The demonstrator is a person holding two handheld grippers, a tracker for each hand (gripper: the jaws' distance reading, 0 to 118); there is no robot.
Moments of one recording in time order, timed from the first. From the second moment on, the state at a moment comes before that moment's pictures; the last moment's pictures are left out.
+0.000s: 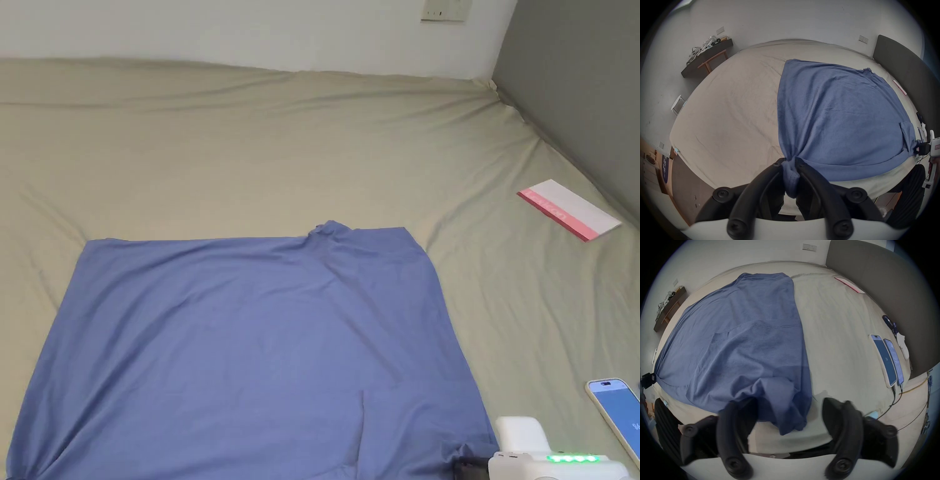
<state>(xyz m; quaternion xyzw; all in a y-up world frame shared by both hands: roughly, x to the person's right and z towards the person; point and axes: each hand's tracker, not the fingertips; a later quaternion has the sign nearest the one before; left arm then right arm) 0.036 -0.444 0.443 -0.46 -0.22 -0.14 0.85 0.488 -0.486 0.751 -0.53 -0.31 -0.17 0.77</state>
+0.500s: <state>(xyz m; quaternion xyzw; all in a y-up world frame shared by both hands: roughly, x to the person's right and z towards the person) 0.032 -0.412 0.423 -0.40 -0.22 -0.06 0.89 0.497 -0.410 0.746 -0.36 -0.28 -0.18 0.87</state>
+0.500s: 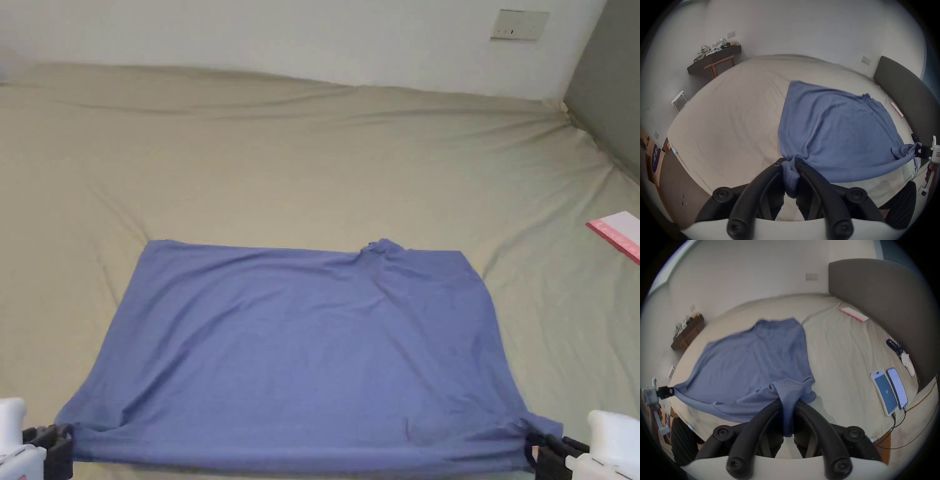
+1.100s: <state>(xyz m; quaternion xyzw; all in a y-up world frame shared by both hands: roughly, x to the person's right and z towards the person) 0.117 -0.443 0.297 -0.45 -0.20 -0.05 0.87 0.573 -0.446 0.600 -0.43 -0.34 -0.18 0.82</state>
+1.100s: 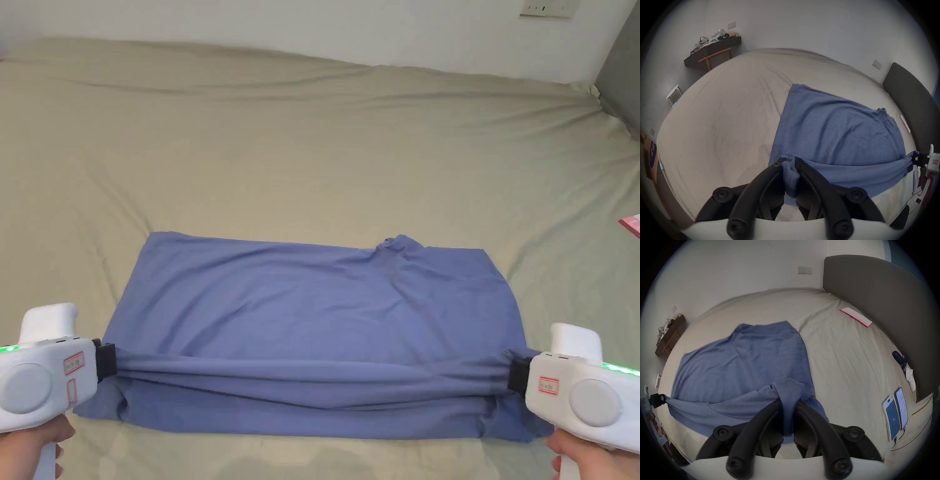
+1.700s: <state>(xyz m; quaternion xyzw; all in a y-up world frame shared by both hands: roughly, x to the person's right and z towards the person) 0.144 -0.397 0.277 -0.34 -0.21 -0.05 0.92 0.618 -0.389 0.590 -0.30 -0.39 -0.17 0.85</state>
